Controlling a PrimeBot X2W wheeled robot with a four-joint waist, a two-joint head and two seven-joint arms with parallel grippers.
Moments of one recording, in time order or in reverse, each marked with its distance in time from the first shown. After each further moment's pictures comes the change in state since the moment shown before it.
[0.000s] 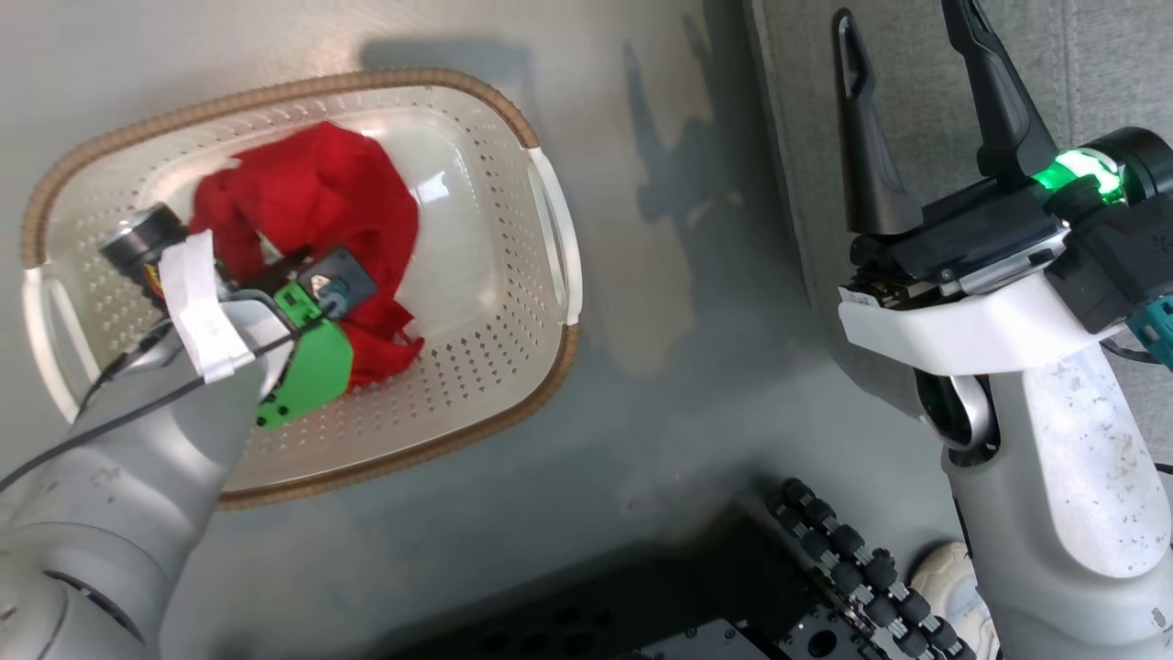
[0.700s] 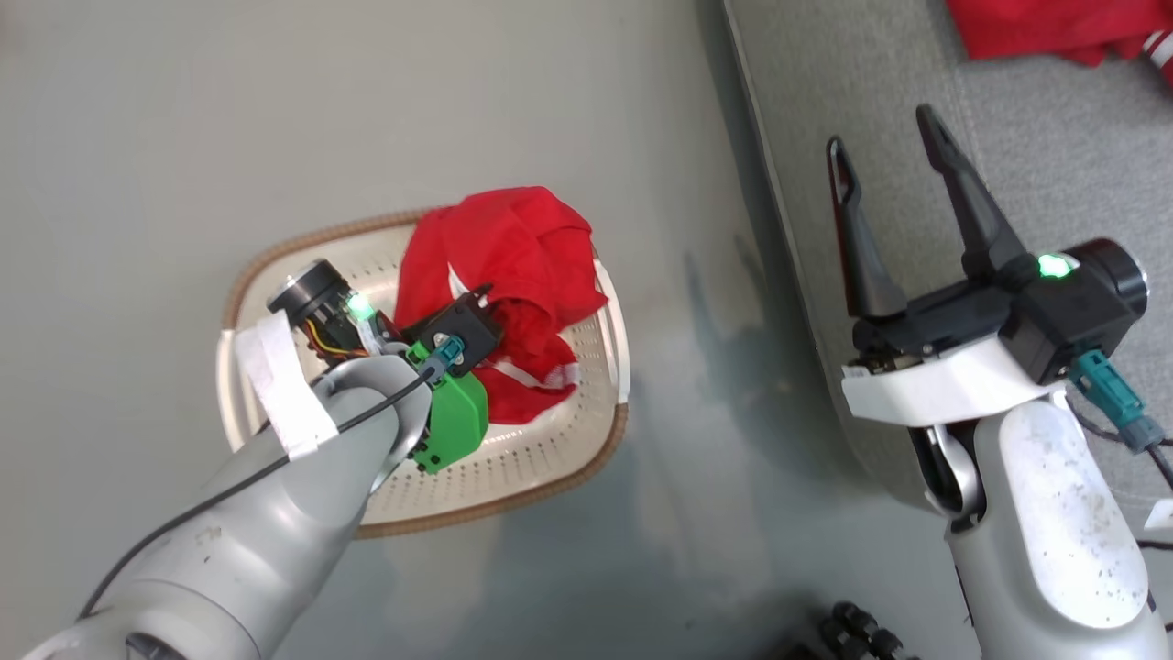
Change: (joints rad) left arm 0.157 -0.075 0.078 -0.272 -0.106 0.010 -0.099; right arm 0.136 0.001 -0.041 0.099 -0.055 0.000 0.000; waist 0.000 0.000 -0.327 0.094
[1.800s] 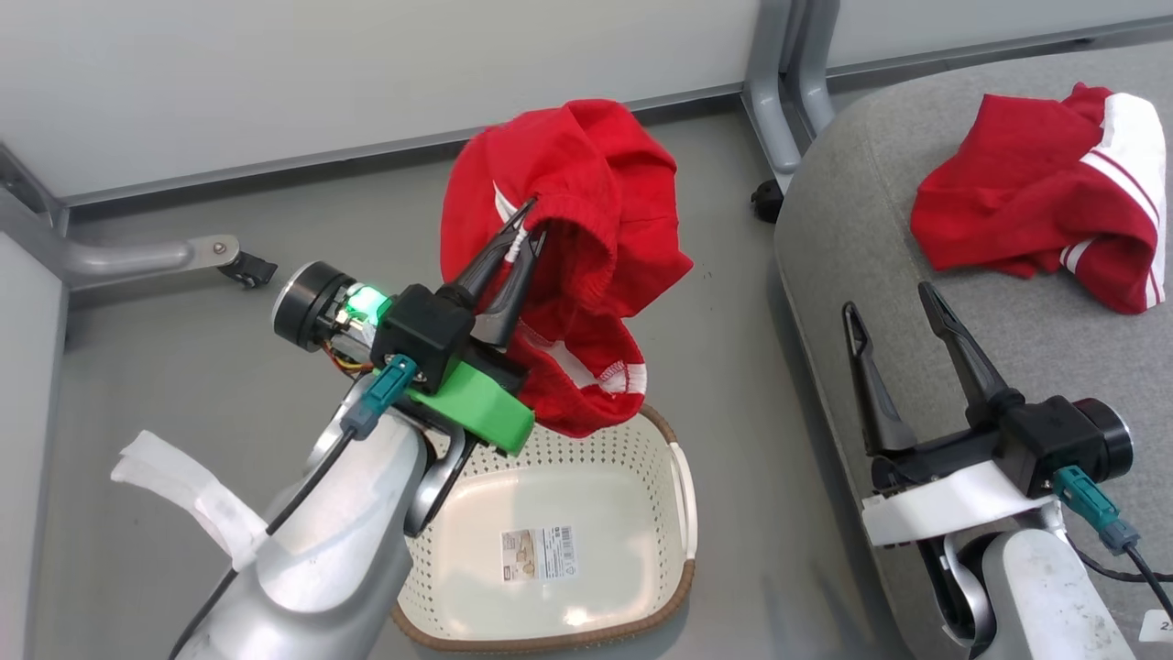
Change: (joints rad) left arm 0.321 -0.016 0.475 -0.678 0.028 0.051 -0.001; right arm 0.240 0.000 -0.043 0.047 0.014 0.000 0.000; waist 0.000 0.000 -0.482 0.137
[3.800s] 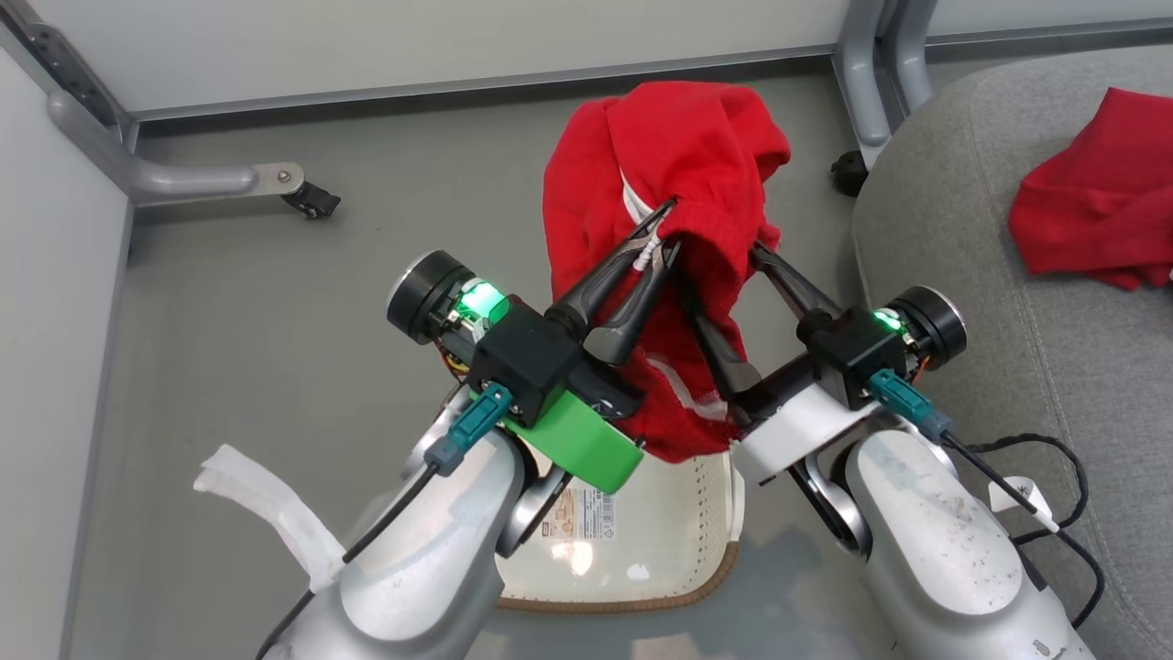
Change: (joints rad) left arm 0.014 -0.114 -0.052 -0.128 0.017 -0.052 0.000; right arm -0.303 0.000 0.291 0.249 -0.015 0.000 0.000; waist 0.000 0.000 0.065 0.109
